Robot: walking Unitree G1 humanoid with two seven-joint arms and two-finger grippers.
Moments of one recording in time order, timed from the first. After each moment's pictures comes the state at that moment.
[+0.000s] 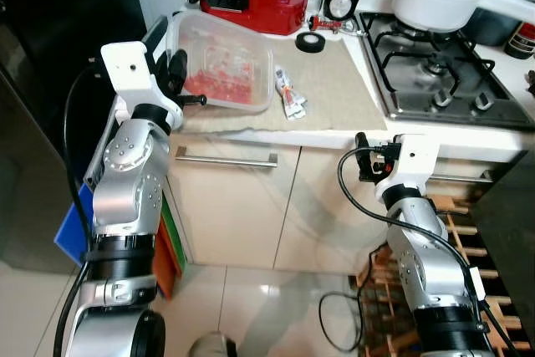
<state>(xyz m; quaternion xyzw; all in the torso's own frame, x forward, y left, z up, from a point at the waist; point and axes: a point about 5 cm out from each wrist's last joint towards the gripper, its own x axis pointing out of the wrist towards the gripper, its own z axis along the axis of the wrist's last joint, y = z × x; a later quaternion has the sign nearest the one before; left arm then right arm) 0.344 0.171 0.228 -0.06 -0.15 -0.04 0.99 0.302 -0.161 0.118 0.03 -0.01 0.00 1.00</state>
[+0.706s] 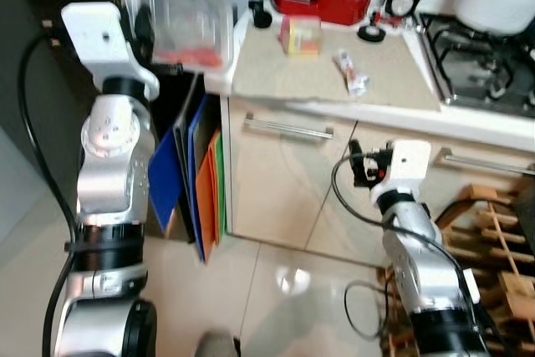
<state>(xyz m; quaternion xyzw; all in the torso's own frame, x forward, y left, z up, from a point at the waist) 0.337 0.179 0.264 0.00 -0.22 0.02 0.97 0.301 -0.157 0.111 0.02 0.00 0.01 1.00</state>
